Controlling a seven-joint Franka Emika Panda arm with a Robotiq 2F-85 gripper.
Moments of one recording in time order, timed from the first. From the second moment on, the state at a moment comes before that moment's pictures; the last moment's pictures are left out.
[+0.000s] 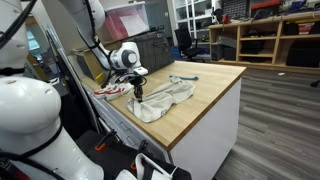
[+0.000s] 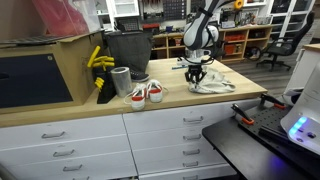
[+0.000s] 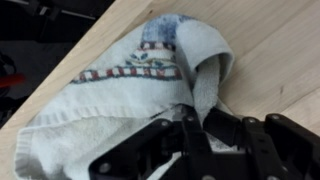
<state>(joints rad) 0.20 0.41 0.00 -2.28 0.02 2.52 1.23</state>
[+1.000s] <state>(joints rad) 0.30 0.46 0.00 -2.23 0.03 2.64 1.35</state>
